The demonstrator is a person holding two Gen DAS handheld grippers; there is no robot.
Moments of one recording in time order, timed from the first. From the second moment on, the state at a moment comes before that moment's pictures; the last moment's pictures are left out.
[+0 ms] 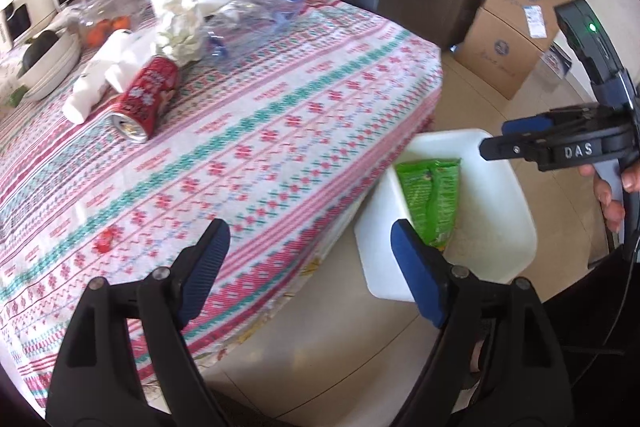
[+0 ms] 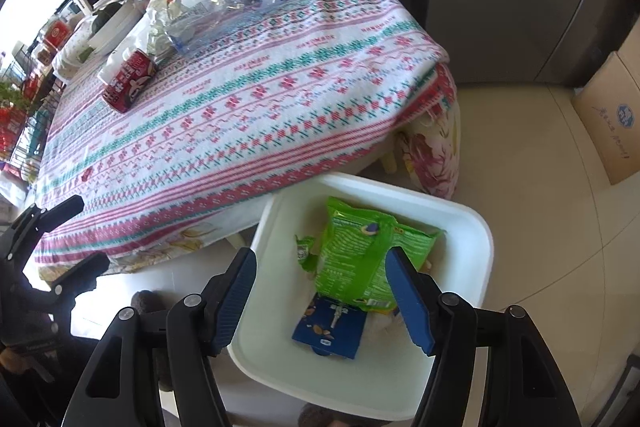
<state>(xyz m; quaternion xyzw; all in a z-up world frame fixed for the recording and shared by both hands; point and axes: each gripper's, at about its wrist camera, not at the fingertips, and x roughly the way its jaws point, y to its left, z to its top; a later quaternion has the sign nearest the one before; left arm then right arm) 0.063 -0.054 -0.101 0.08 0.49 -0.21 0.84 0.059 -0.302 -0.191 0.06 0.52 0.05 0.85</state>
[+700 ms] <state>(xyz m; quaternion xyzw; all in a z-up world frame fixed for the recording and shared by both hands) 0.206 0.035 -0.089 0.03 0.51 -0.13 0.85 0.140 -0.254 -0.165 0.05 0.51 0.06 0.85</state>
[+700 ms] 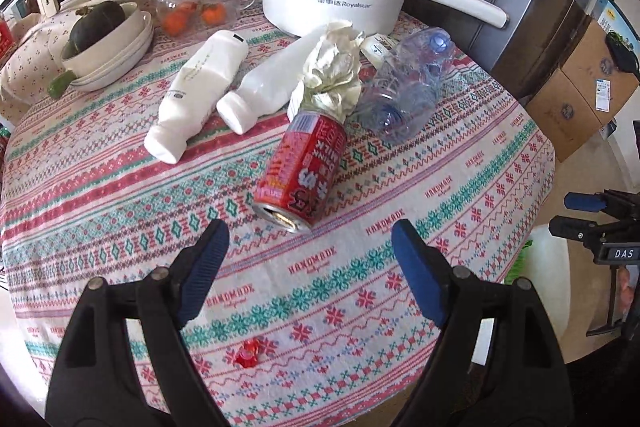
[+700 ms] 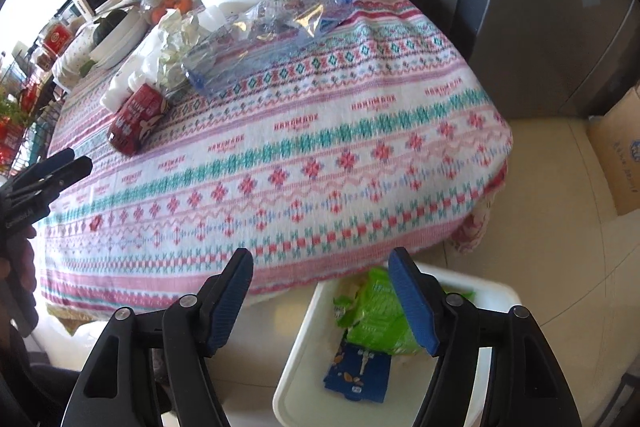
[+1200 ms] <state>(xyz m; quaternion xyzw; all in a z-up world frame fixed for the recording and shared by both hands) 0.260 0.047 -0.119 -0.04 0.53 -0.16 0.83 0.297 -0.192 -0.154 0.22 0.49 0.08 0.84</state>
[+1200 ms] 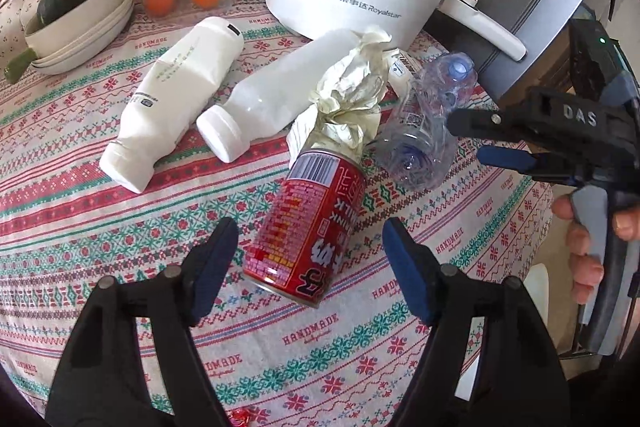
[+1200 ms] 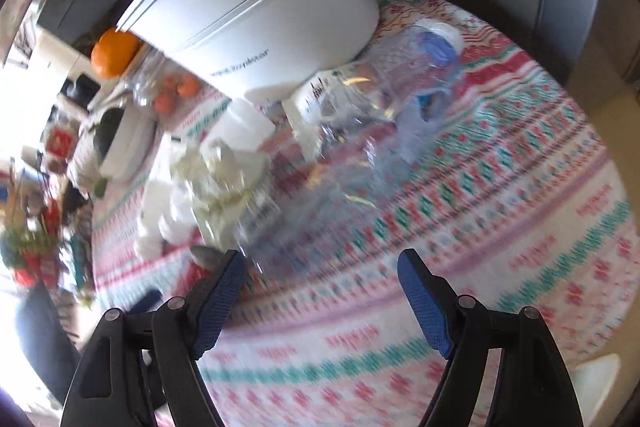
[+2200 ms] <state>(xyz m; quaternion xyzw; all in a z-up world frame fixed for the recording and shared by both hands) 0.269 0.030 -0.134 -0.02 0.62 -0.18 0.76 0.336 -0.161 -0.199 0.09 0.61 0.06 0.78</state>
